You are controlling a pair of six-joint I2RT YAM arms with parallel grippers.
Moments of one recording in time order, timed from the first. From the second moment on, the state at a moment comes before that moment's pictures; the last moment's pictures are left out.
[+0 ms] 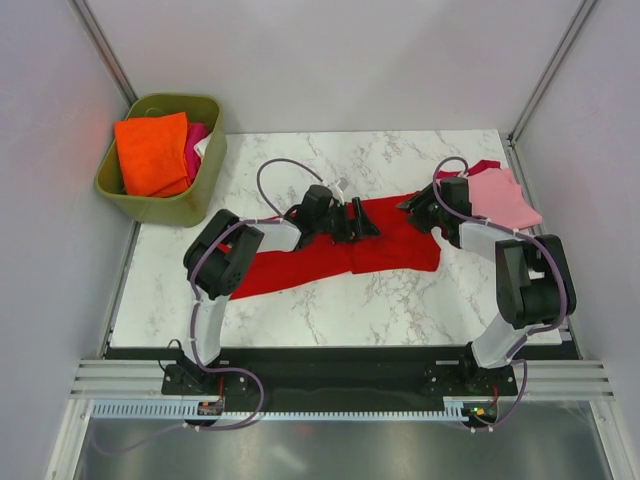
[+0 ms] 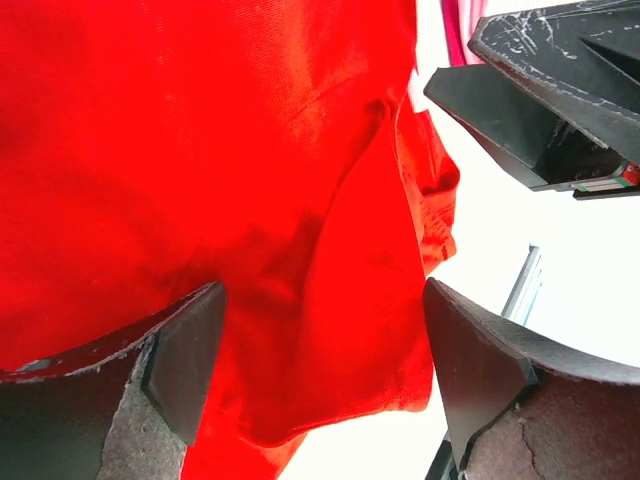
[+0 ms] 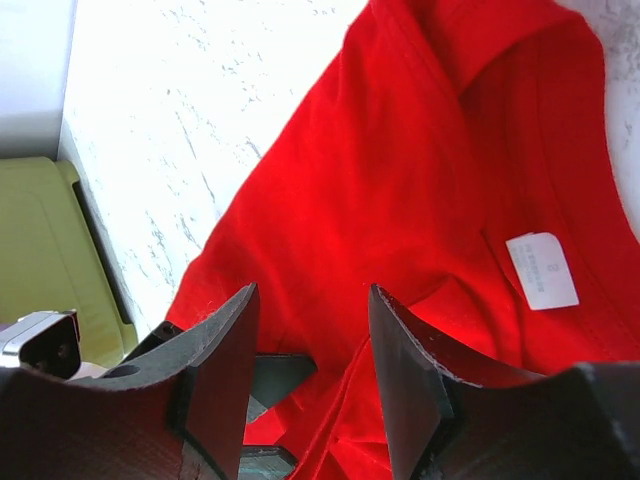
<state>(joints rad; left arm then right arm) -0.63 2.11 1.22 0.36 0.45 -0.78 0.12 1.68 0.88 0.15 -0.19 1.01</state>
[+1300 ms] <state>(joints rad) -0.64 1.86 1.31 -0.07 0.22 -0.54 0.24 1.49 0.68 0.01 -0.34 0.77</state>
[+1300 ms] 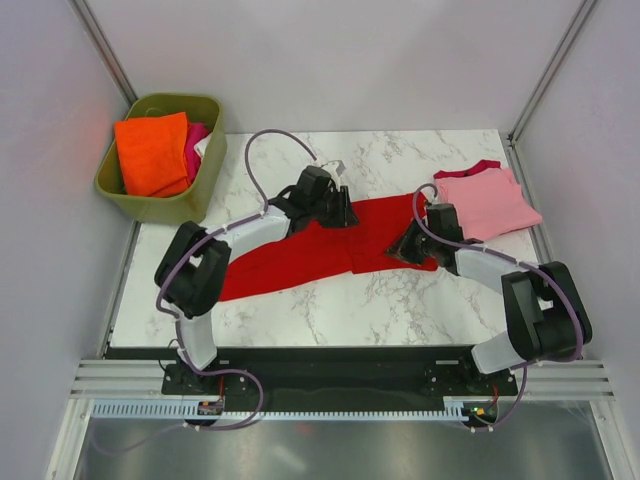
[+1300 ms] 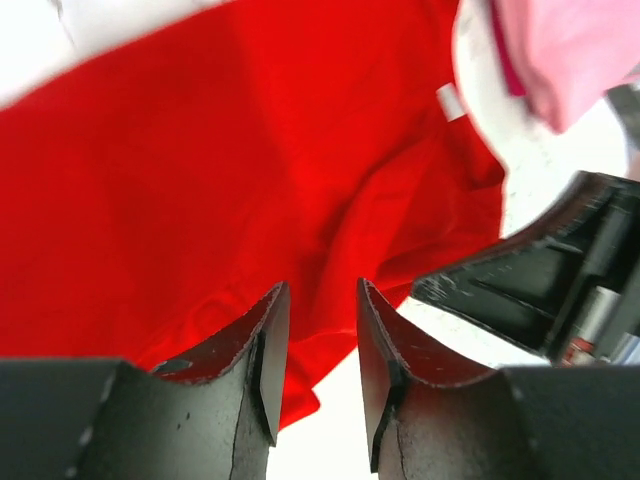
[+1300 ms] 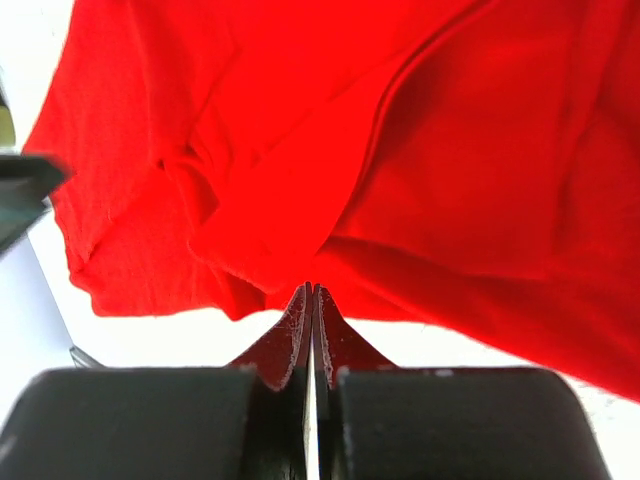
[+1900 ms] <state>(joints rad) -0.65 2.03 1.36 -0.08 0.28 -0.54 0.37 1.61 0.65 0.12 -0.30 0.87</state>
